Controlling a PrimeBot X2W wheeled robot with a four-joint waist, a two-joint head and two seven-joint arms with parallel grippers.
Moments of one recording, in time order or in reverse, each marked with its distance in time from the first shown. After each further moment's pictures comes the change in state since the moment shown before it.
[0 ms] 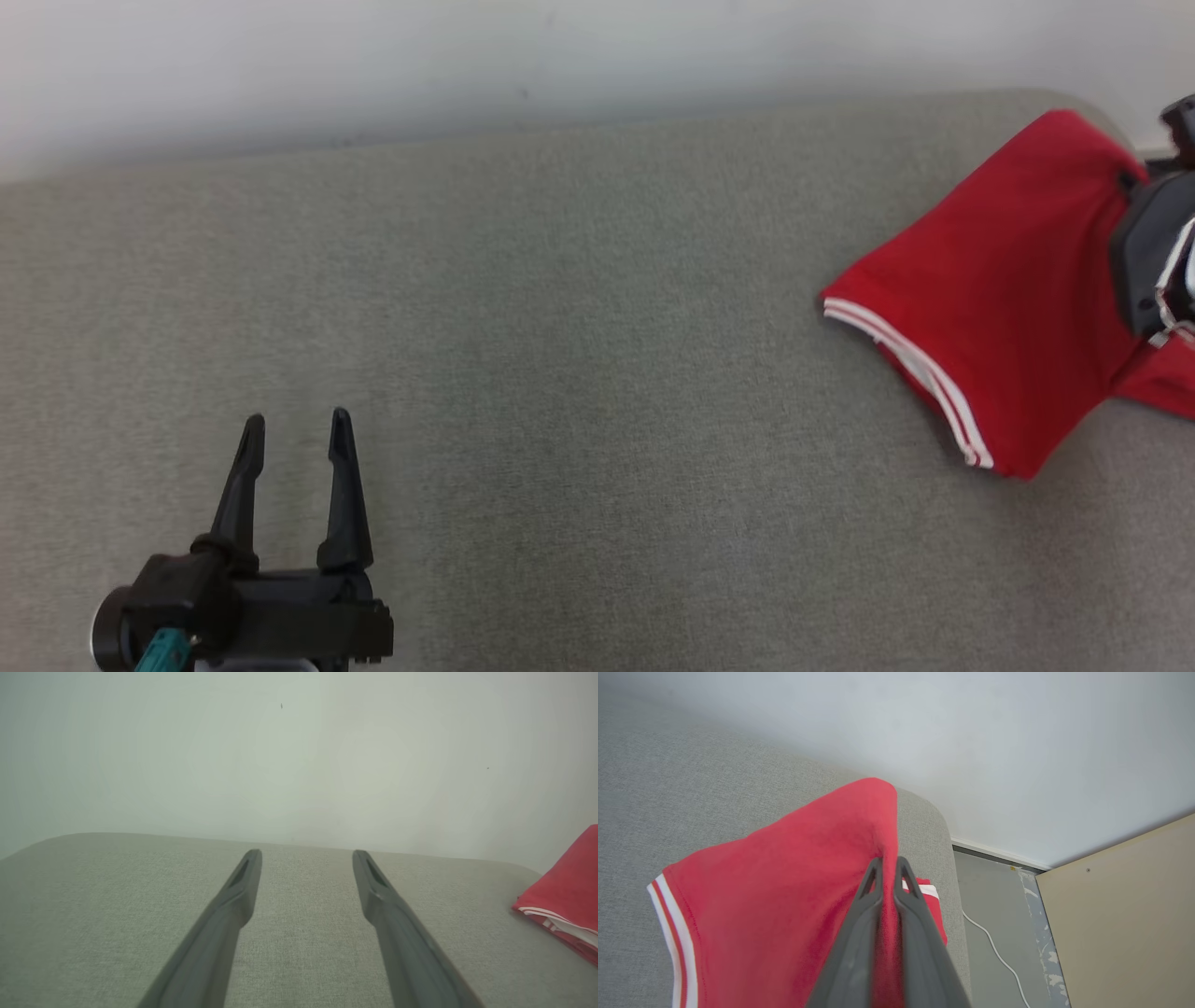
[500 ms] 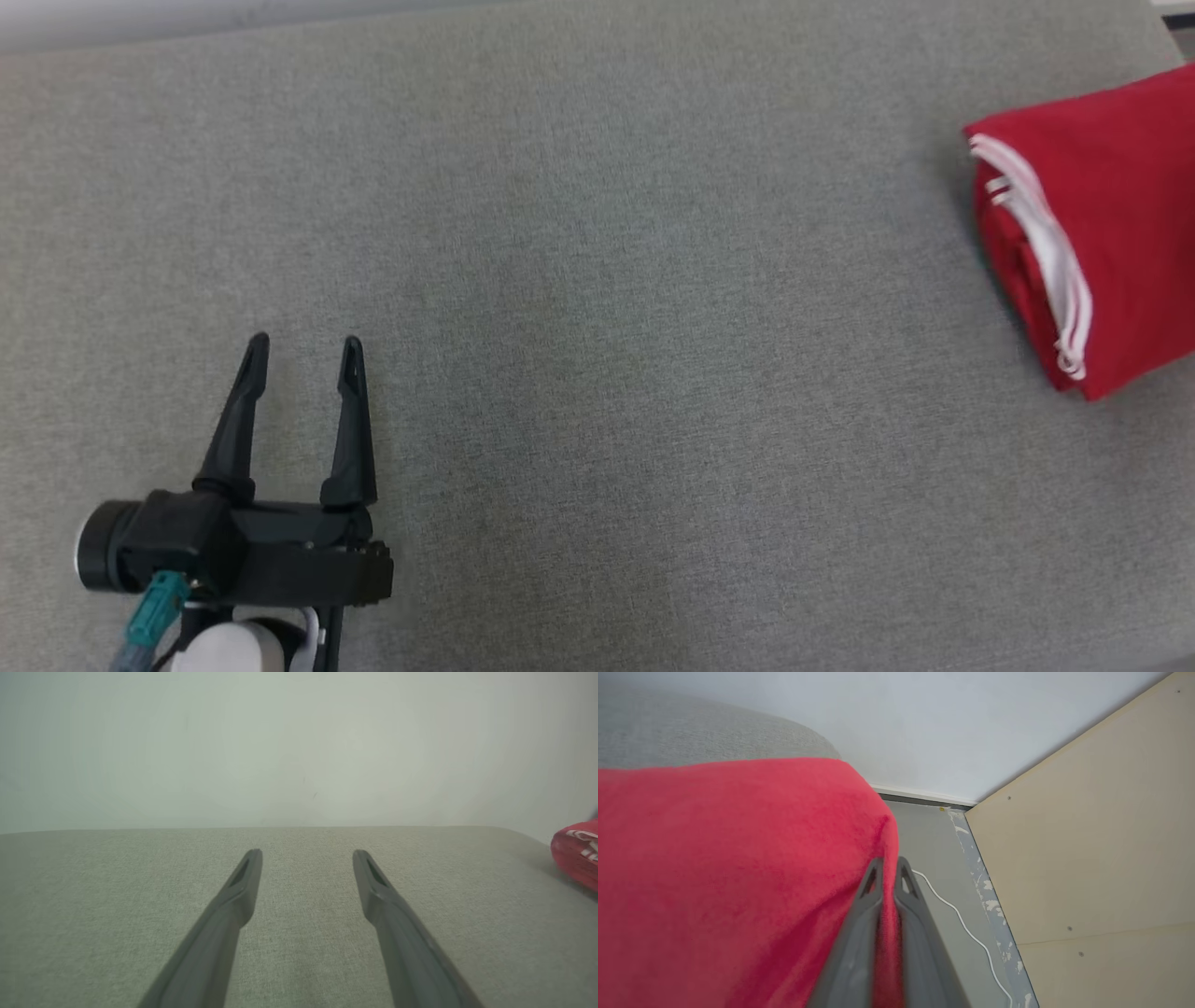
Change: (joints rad) left arm -0.114 0.000 0.006 -0.004 0.085 -0.069 0.000; right arm -0.029 -0.068 -0.304 0.153 -0.183 0.000 -0.114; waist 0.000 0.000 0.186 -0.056
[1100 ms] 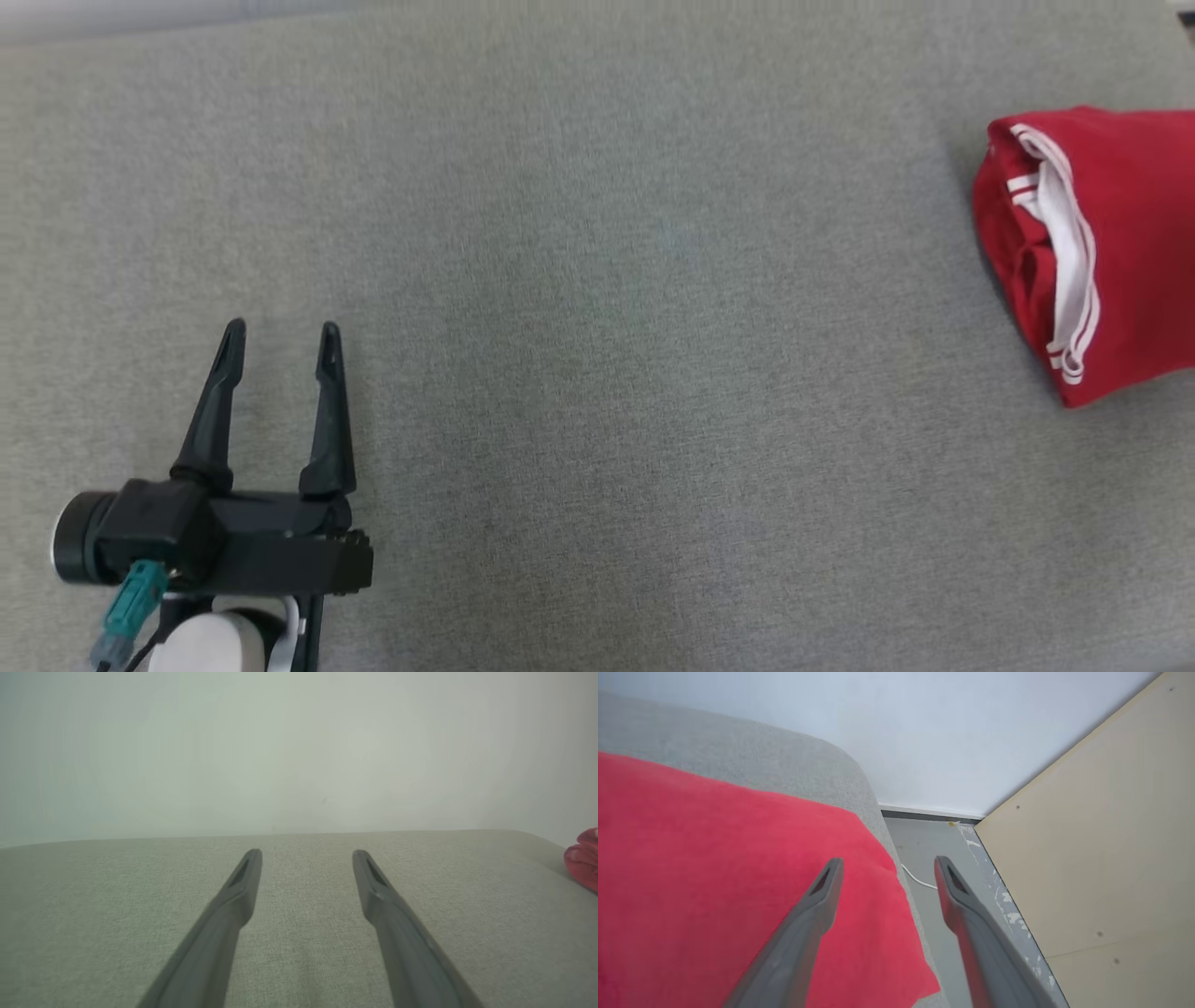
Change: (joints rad) left arm -0.036 0.001 0.041 0.012 0.026 -0.032 0.000; right arm 0.117 0.196 -0.377 0.021 -0.338 0.000 -0.210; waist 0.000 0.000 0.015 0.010
